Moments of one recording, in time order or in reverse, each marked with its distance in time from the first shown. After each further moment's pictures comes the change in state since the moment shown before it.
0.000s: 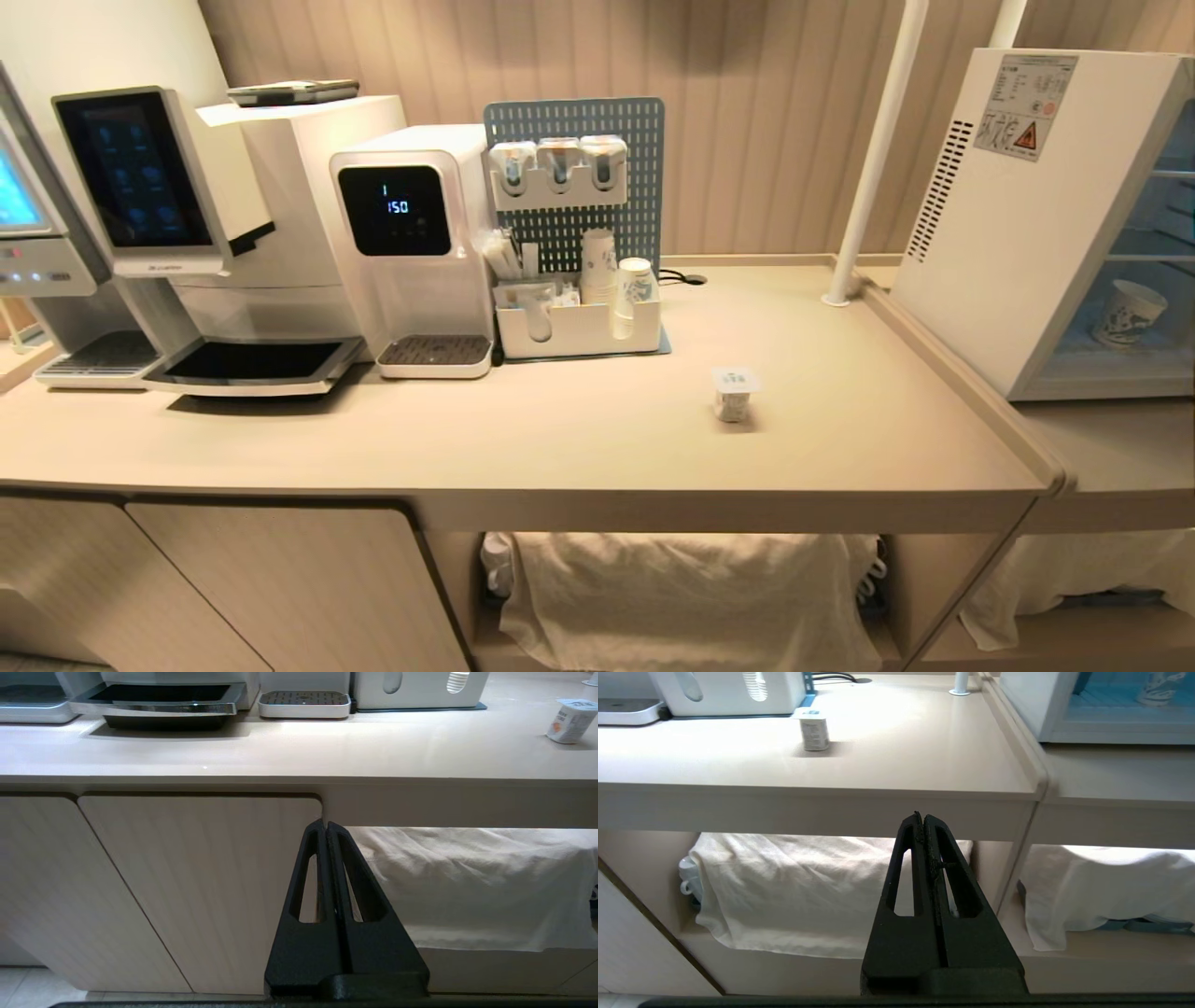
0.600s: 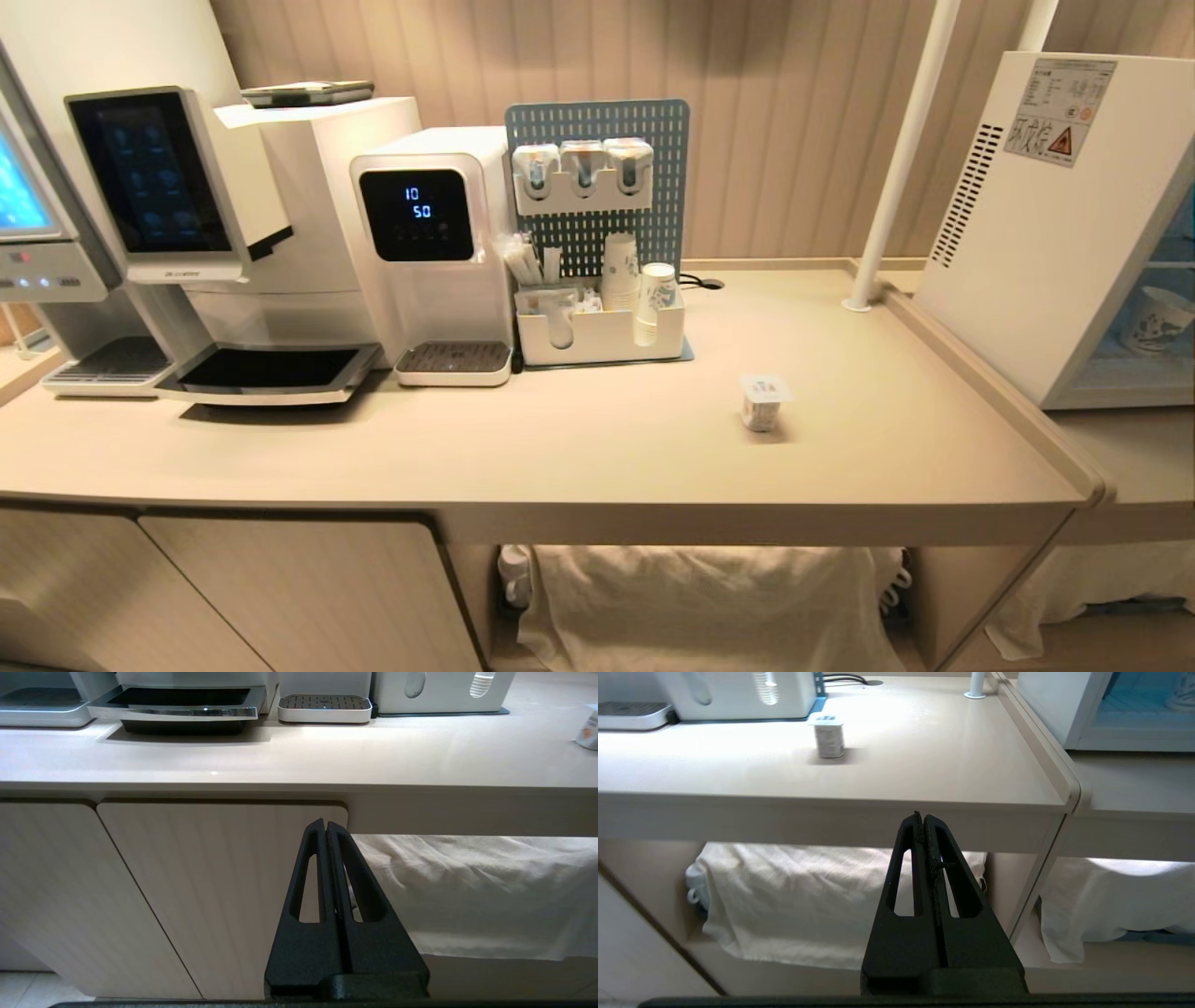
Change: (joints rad) left arm 0.000 0.000 0.000 0.000 0.000 0.002; right arm 0.001 0.000 0.000 0.000 0.001 0.000
